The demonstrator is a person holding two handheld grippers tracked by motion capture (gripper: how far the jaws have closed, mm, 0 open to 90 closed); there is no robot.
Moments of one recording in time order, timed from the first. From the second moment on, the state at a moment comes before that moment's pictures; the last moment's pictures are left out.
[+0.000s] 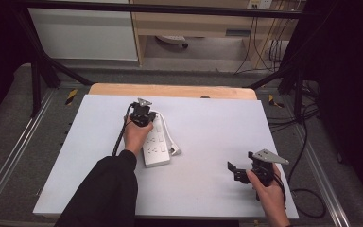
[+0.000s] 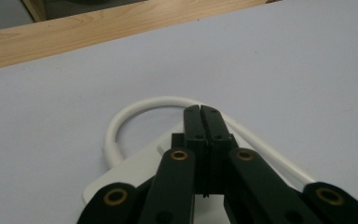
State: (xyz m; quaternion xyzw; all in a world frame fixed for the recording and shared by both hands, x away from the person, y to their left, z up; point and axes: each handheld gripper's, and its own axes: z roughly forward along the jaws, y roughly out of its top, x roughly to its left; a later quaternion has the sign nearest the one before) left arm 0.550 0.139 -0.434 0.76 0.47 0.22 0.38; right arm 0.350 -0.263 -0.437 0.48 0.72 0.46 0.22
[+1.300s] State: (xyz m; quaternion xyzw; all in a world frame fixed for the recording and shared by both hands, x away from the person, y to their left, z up) left arm 0.549 0.137 -0.435 0.77 0.46 0.23 0.37; right arm 0.349 -0.263 -0.437 0.48 0.72 0.46 0.22
